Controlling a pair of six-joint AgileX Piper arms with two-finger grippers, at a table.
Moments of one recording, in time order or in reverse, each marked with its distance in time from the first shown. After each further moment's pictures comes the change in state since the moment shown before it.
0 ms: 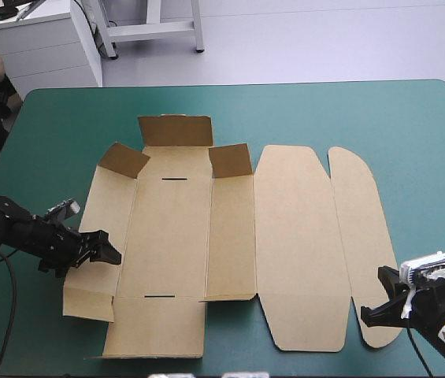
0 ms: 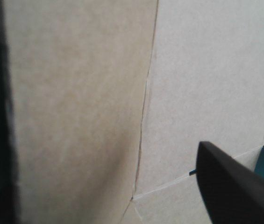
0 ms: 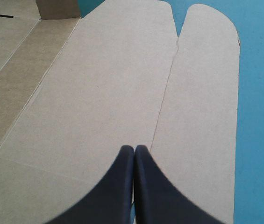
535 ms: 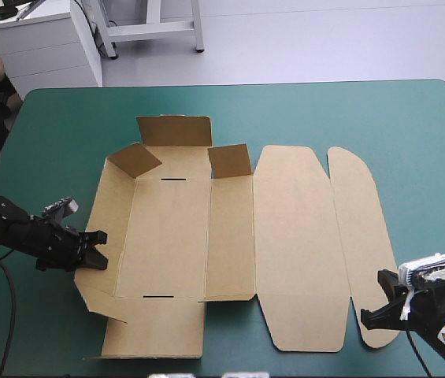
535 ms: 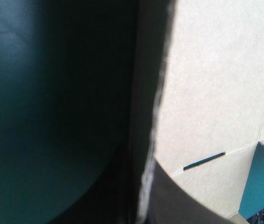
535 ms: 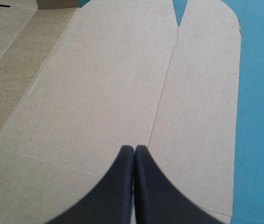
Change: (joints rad) left arm -0.003 -0.051 0.000 0.010 0.009 -0.011; right arm 0.000 0.000 0.000 0.000 0.027 -0.001
